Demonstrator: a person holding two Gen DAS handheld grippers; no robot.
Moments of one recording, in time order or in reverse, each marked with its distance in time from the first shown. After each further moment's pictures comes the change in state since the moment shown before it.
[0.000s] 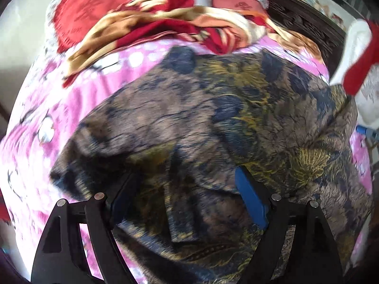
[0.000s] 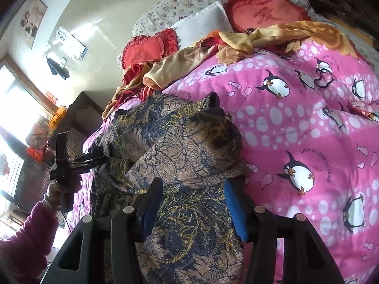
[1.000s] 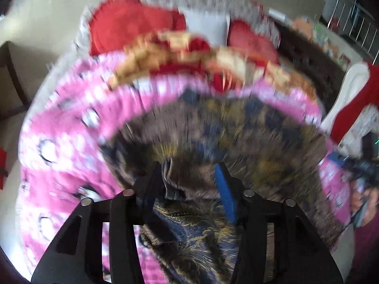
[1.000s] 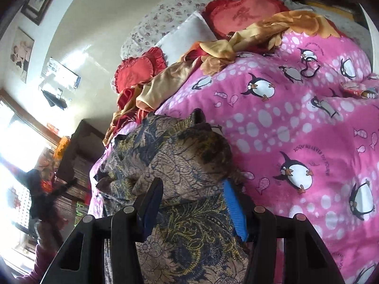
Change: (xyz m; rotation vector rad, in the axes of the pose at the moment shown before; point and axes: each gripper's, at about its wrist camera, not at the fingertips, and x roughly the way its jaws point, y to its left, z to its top) left arm -0.078 0.007 -0.022 -0.198 -0.108 0.006; right arm -0.006 -0.019 0.005 0.155 -0.081 0.035
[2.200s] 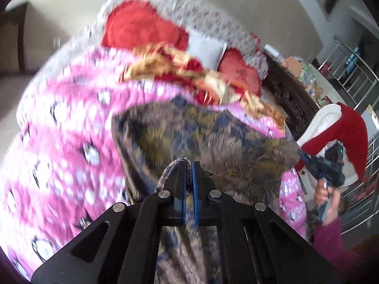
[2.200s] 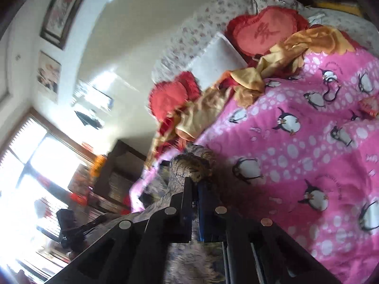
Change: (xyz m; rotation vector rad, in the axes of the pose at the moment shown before) left arm -0.099 0.022 -0.042 -0.255 -0.079 -0.187; right arm -0.041 0.012 0.037 0.037 -0.080 0.202
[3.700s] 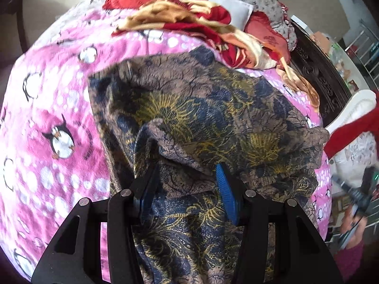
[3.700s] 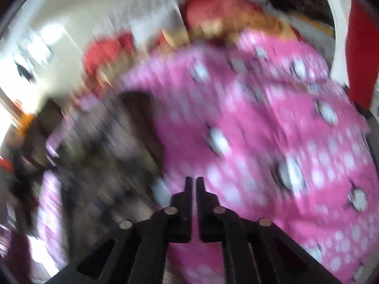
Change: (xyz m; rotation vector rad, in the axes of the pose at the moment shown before) left arm 0.111 0.002 -0.001 0.023 0.142 0.128; right arm -0.018 -0.040 -0.049 -0.130 0.120 -0.416
